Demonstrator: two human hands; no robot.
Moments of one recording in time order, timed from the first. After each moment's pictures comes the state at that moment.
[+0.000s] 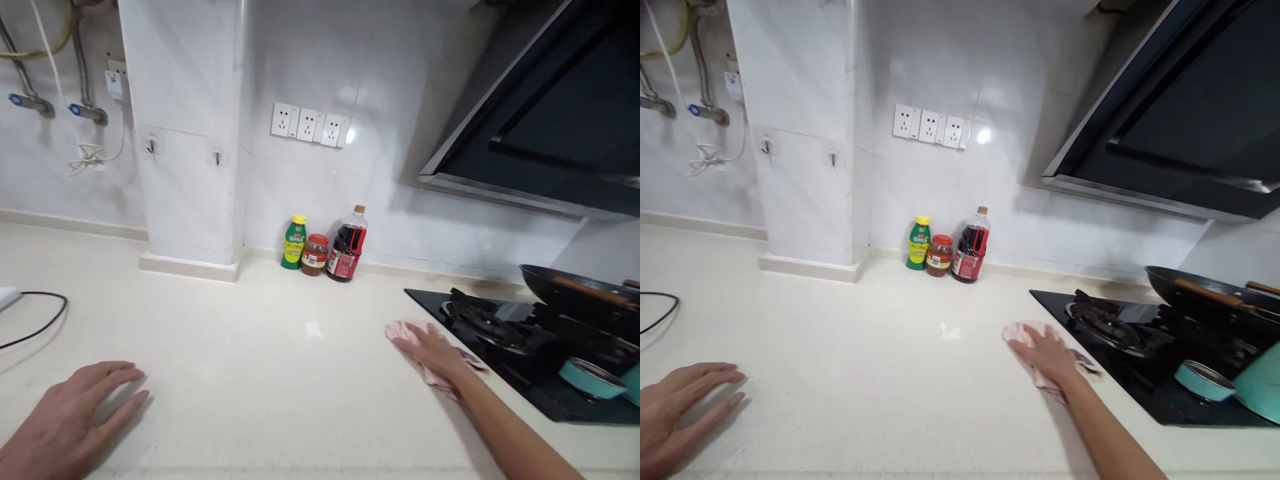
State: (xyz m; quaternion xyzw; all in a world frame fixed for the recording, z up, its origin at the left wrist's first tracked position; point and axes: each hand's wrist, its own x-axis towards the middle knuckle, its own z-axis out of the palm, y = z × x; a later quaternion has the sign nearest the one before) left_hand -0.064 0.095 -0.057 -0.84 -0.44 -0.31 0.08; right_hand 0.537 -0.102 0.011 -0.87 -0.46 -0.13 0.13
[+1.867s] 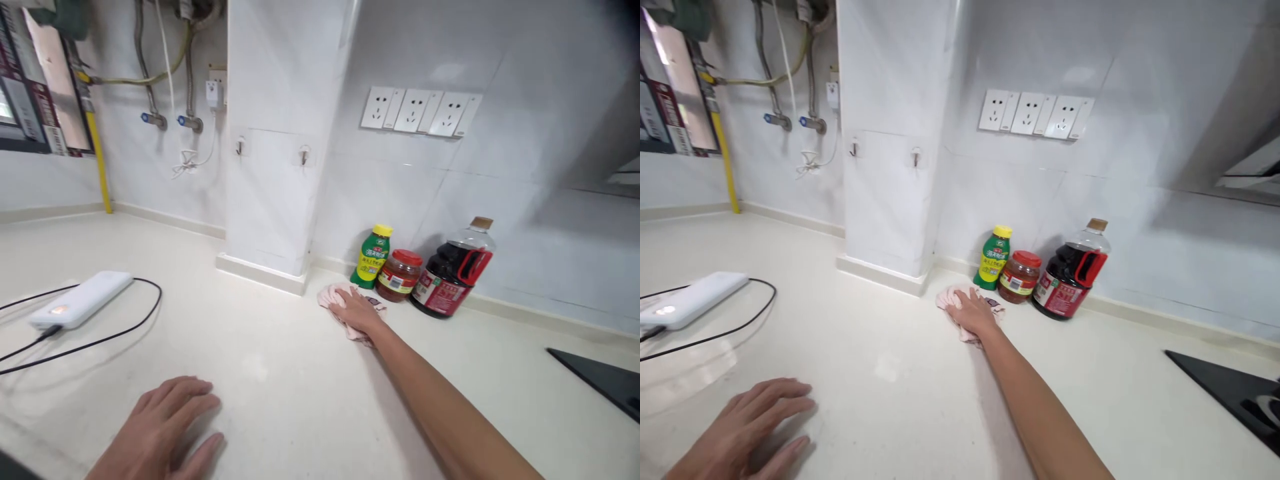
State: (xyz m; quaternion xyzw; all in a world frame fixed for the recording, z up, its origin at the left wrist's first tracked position) left_hand -0.045 0.046 -0.022 -0.85 -0.42 -0.31 0.09; right_hand 0.363 0.228 0.011 -0.74 -0.66 0.06 0.13
